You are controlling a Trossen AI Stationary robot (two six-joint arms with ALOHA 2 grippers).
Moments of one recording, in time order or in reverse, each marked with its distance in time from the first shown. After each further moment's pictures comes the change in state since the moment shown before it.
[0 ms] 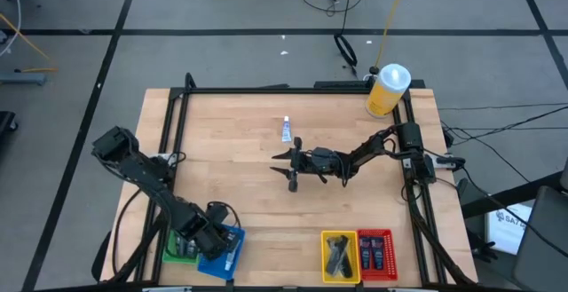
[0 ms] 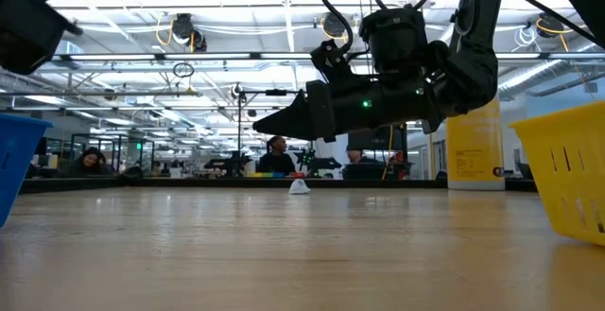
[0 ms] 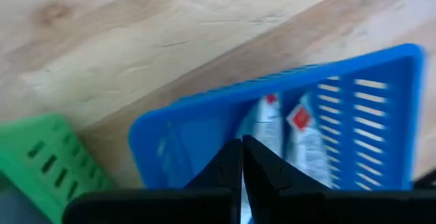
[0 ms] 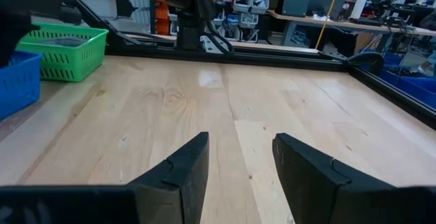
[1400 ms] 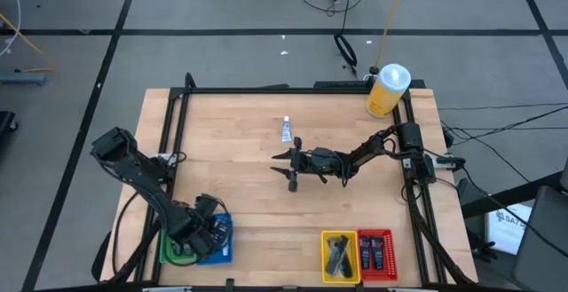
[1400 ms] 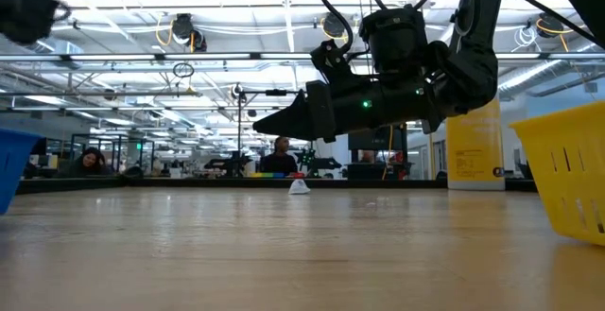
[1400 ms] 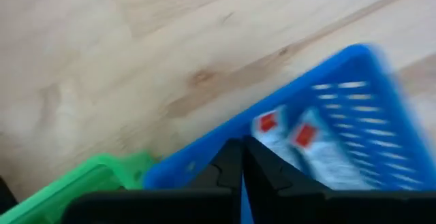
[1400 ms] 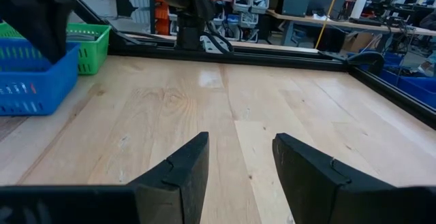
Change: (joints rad) left arm -0.044 0.000 0.062 -0.392 -0.102 -0.066; right arm 0.000 0.000 0.000 0.000 0.000 0.000
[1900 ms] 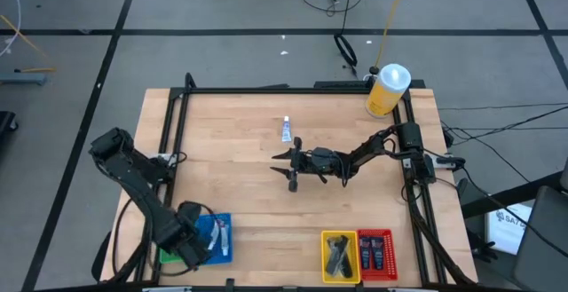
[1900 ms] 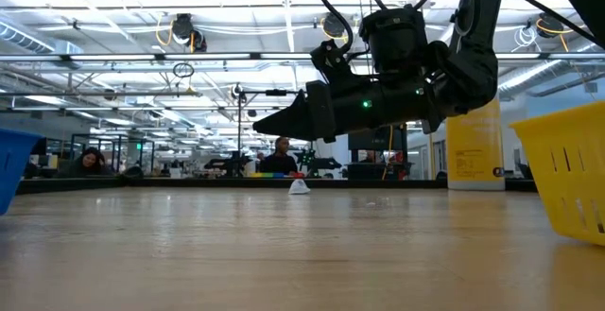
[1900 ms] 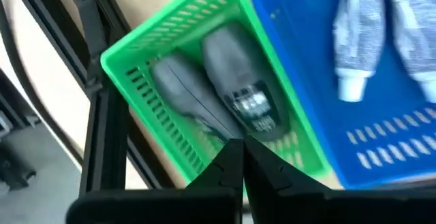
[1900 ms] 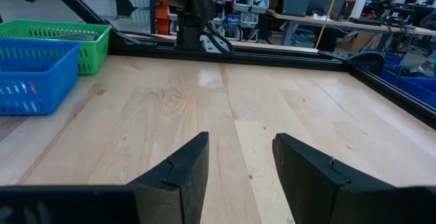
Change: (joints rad) left arm -0.050 -0.002 0.247 -0.353 0.417 -0.082; right arm 0.000 0.000 0.000 0.000 0.000 0.000
